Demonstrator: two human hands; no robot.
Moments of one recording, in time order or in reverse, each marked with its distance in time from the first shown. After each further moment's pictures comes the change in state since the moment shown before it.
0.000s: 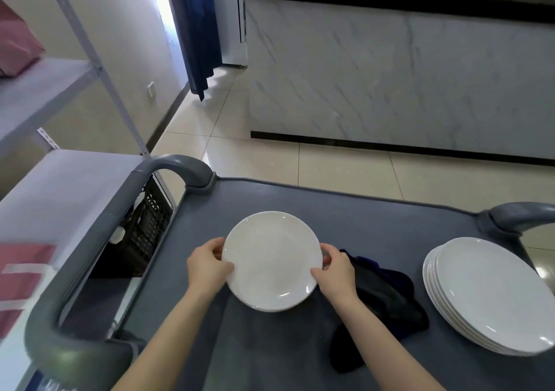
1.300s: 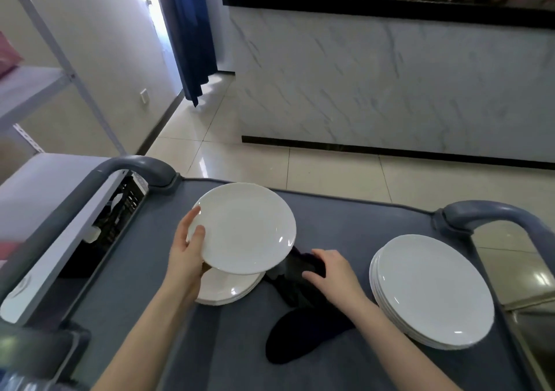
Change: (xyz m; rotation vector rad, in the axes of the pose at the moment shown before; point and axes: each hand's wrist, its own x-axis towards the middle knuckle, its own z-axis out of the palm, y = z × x) left_hand -0.061 0.065 0.063 -0.710 0.032 0.016; right_hand 0.024 0.073 -0.111 -0.414 -0.163 -0.260
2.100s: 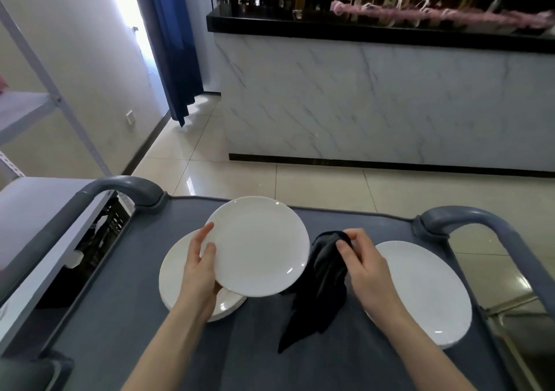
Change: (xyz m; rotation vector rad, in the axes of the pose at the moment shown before) left_hand -0.024 -0.001 0.035 -0.052 -0.080 -0.069; right_hand -0.057 -0.029 -0.087 0.562 0.355 -0.150
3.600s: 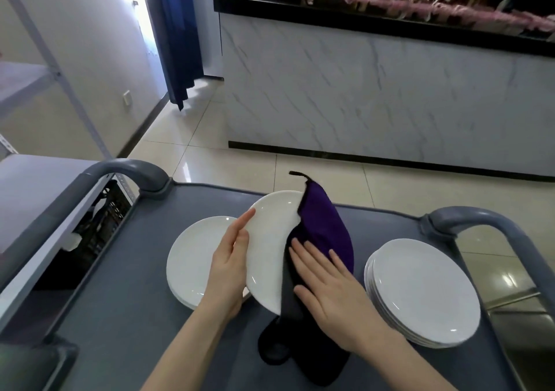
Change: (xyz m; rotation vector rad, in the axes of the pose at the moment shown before) left_hand -0.019 0.001 0.008 0.106 -0.225 0.218; right_hand -0.025 0.007 0.052 -0.926 -0.482 -0.400
